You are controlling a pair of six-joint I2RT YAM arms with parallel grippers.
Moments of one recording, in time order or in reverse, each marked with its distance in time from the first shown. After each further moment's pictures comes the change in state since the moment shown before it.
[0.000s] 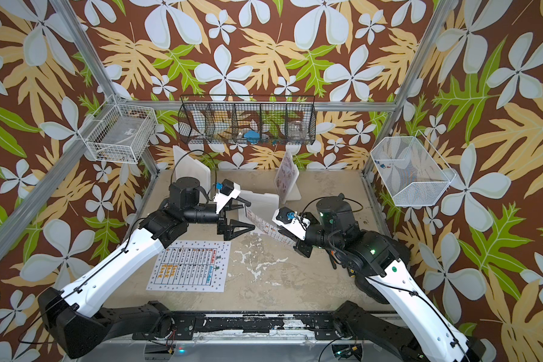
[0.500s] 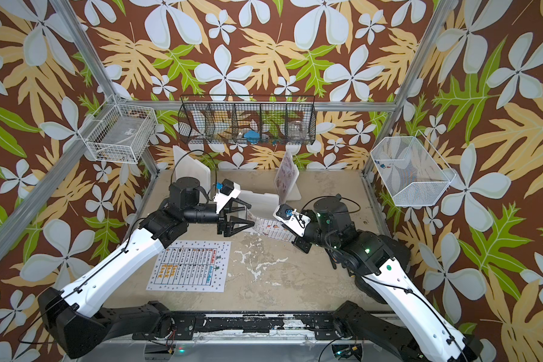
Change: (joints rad) left arm 0.000 0.000 0.000 0.000 -0.004 -0.001; right arm 0.000 0.002 -0.048 0.060 0.140 0.001
